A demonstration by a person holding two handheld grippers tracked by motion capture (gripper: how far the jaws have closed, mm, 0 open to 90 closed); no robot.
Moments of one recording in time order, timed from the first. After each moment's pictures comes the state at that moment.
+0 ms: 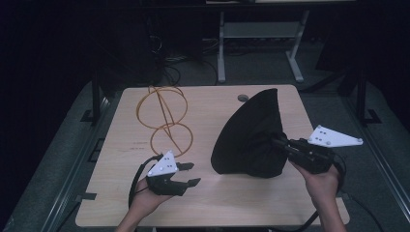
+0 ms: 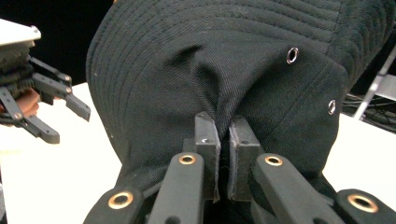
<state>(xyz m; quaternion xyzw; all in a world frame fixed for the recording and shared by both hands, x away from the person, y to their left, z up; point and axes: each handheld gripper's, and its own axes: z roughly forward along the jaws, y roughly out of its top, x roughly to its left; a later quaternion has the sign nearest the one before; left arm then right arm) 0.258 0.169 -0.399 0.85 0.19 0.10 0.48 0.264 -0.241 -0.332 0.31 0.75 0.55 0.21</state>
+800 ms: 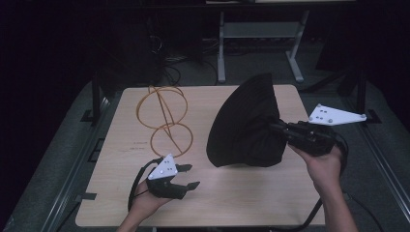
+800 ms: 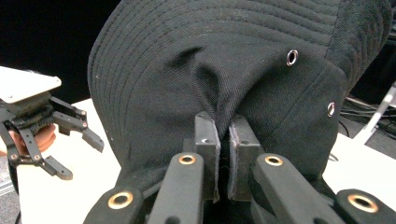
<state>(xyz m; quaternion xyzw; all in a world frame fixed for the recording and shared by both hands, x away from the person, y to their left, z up) 0.258 0.169 -0.412 0.85 0.19 0.11 0.48 0.283 -0.232 -0.286 0.29 0.76 0.55 0.19</state>
